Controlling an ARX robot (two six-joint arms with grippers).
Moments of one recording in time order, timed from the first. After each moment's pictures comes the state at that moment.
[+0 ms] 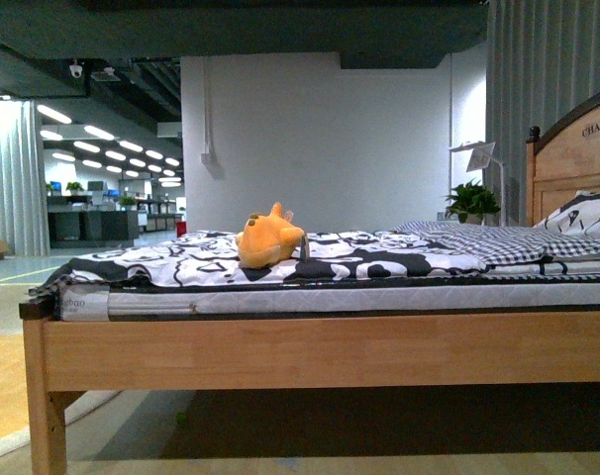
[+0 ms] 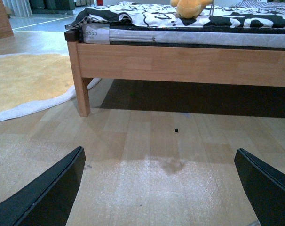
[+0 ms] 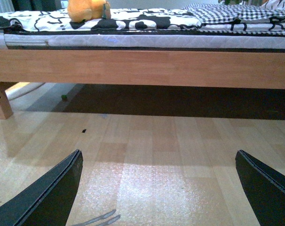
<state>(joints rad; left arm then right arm) 0.00 0.00 0.01 -0.01 0.00 -0.01 0.00 0.00 0.01 0.00 0.00 0.00</state>
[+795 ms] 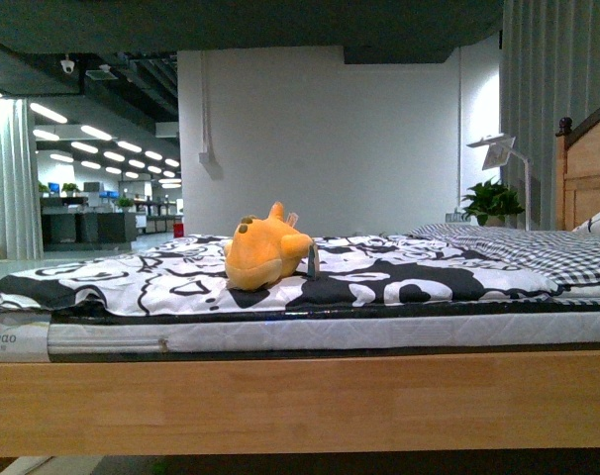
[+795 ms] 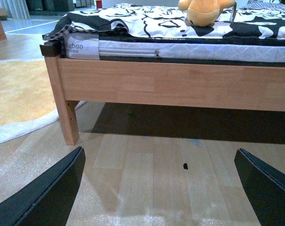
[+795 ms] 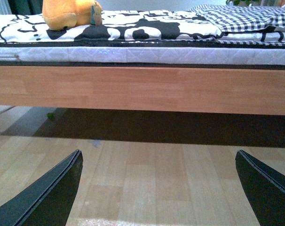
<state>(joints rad) 0.00 0.00 0.01 -0.01 0.00 -0.01 0.00 0.00 0.01 0.00 0.00 0.00</state>
